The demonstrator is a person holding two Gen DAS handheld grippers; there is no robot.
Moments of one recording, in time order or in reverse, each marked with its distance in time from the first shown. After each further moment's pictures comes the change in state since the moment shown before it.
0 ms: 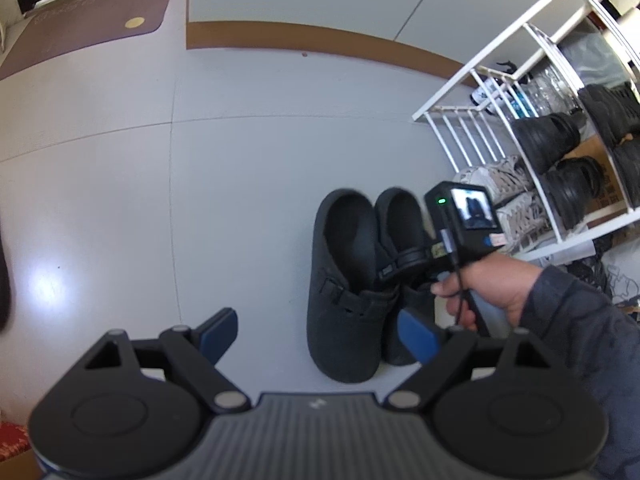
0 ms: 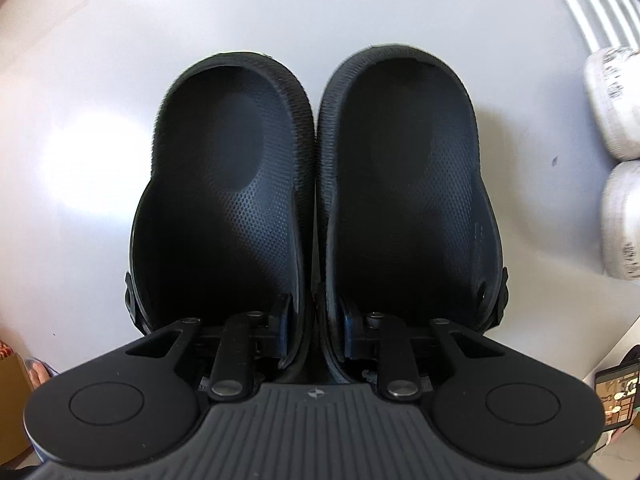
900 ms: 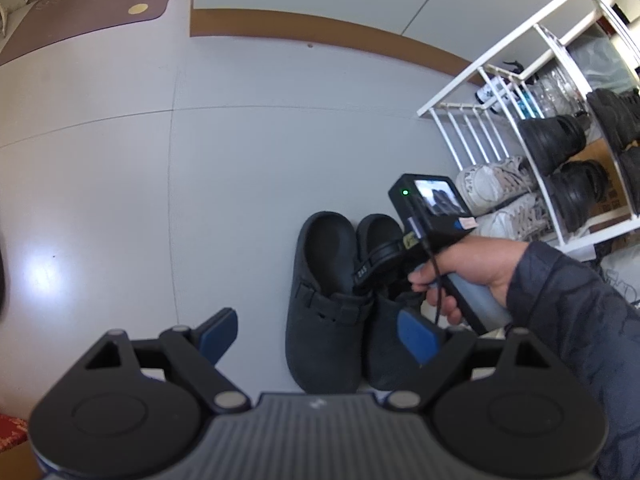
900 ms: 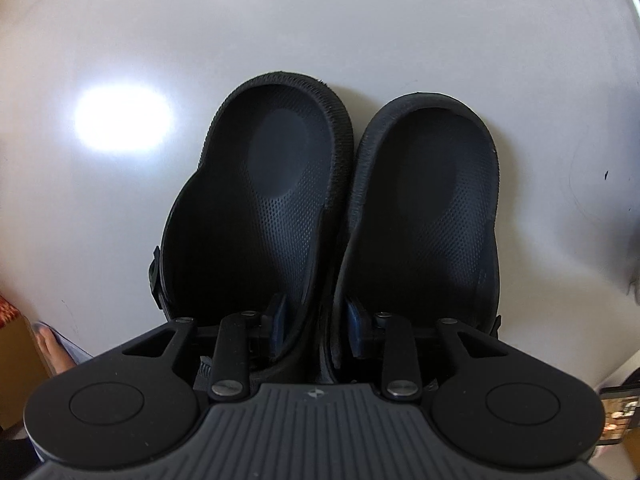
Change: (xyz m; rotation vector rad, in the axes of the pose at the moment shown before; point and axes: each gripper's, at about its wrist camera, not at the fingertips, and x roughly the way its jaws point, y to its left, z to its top) left arm 0.011 0.006 0.001 -0.040 0.030 -0.014; right arm 0.052 0.000 0.024 -0.093 0.216 0.027
